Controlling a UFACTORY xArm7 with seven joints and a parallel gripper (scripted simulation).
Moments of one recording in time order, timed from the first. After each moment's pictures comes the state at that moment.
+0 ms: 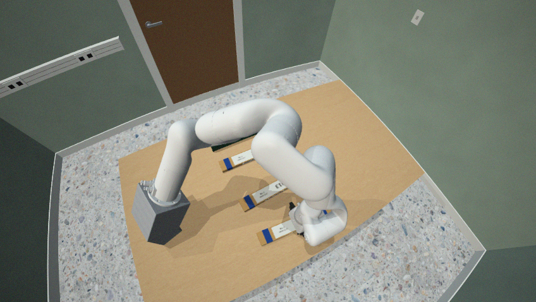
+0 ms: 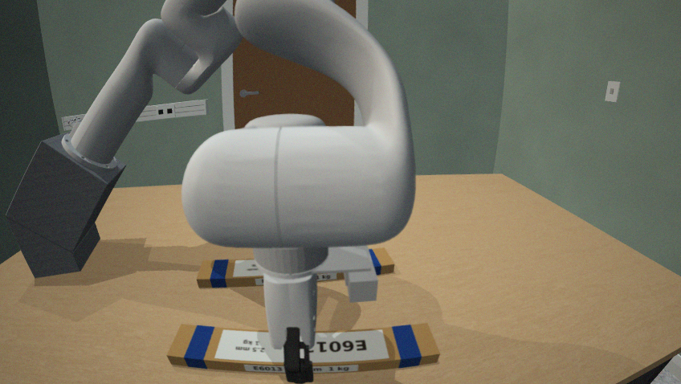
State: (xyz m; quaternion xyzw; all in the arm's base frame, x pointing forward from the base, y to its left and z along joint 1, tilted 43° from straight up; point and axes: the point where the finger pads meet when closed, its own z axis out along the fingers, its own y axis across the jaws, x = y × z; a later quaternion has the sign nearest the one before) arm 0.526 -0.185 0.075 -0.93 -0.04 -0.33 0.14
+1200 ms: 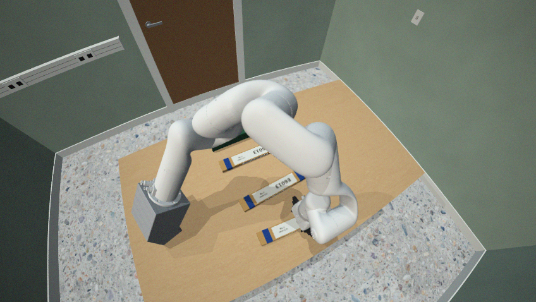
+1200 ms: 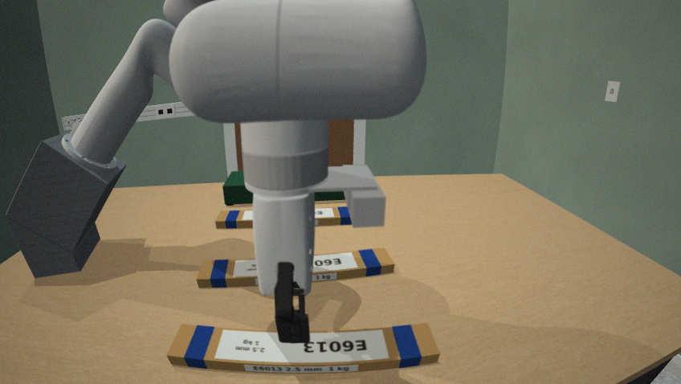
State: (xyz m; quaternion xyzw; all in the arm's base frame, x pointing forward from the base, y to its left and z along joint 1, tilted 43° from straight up) arm 0.477 -0.208 0.134 -0.93 -0.04 -0.33 0.14
